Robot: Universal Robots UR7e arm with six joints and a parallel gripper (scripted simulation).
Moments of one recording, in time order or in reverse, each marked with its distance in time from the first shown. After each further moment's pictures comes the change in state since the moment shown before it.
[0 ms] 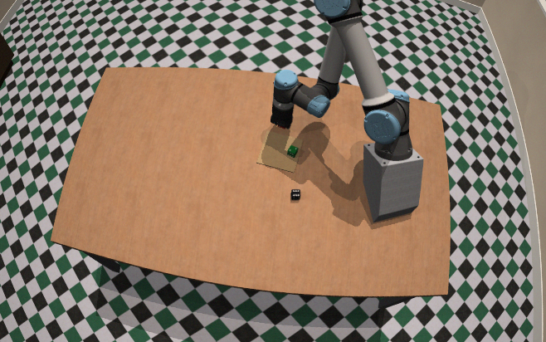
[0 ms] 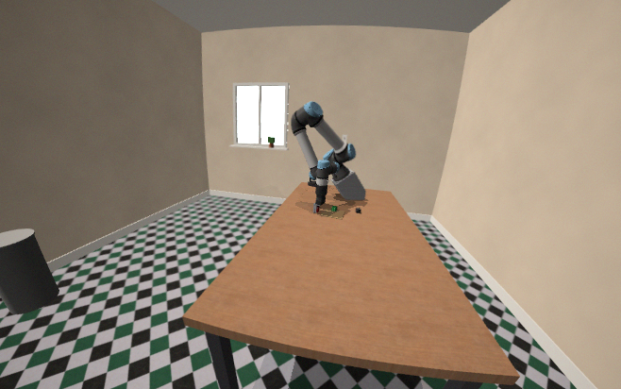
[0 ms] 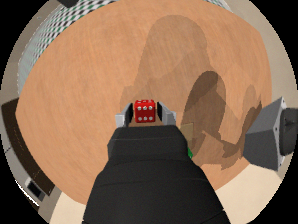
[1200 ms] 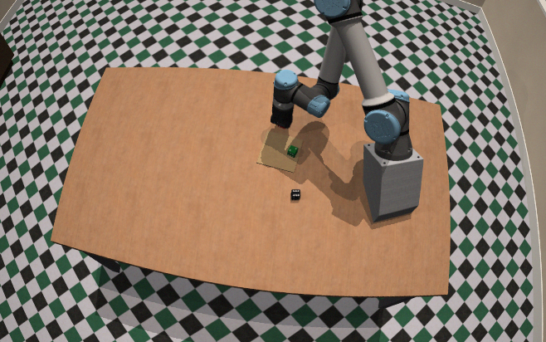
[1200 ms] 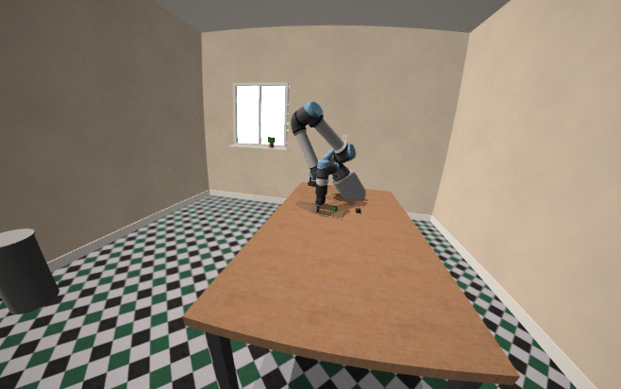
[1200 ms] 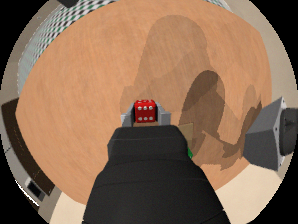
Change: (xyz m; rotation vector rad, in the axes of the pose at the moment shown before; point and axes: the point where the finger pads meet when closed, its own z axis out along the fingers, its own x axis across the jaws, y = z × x) arm 0.000 0.000 0.000 0.000 0.000 0.000
